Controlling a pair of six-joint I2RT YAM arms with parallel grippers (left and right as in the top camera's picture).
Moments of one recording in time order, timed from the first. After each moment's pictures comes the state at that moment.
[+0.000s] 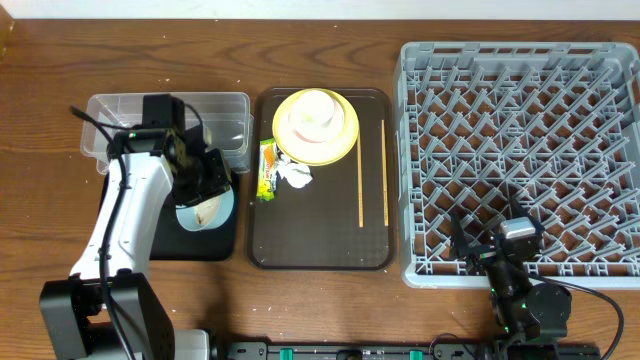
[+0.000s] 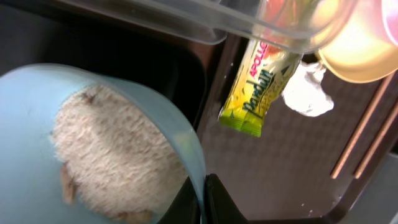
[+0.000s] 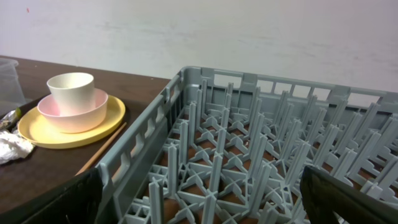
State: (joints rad) left arm 0.09 1.57 1.13 -0.97 0.31 -0.26; right arm 0.03 0.02 0.01 -0.06 -0.18 -0.05
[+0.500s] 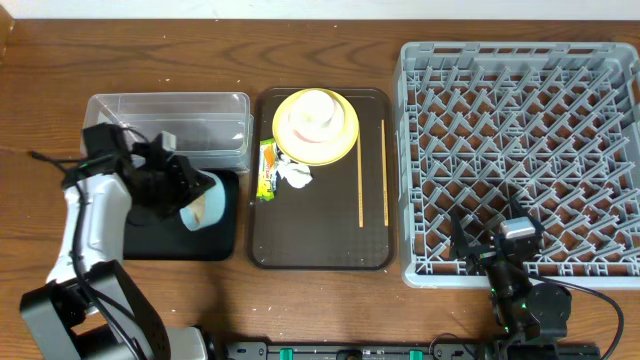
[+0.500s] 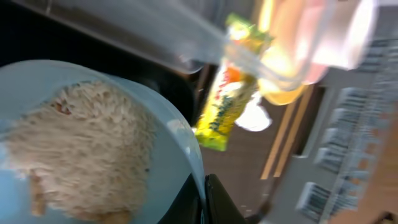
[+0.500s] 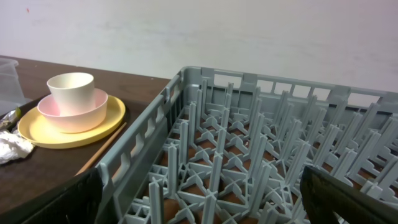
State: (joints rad) left arm 0.39 1.57 1.01 -0.83 0.73 -0.16; right arm 0.03 0.02 0.01 -0.06 -0.18 -0.05
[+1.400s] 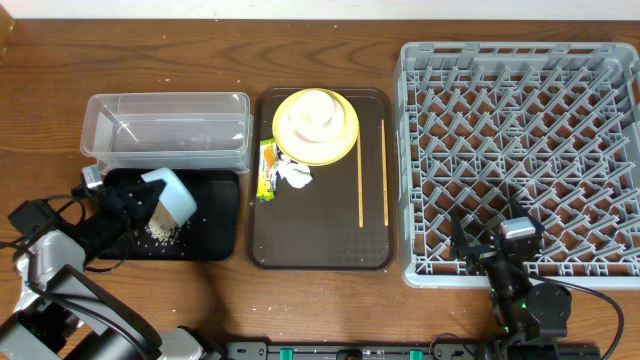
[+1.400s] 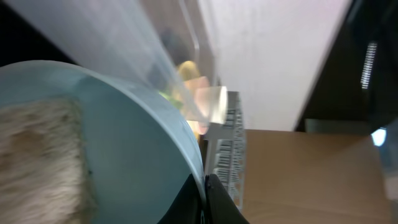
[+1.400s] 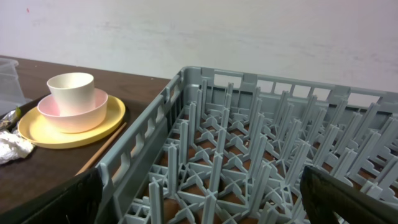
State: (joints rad) left arm 0.84 1.57 0.79 -0.60 1.33 -0.11; right arm 0.03 0.02 0.01 -0.06 -0.18 -0.05
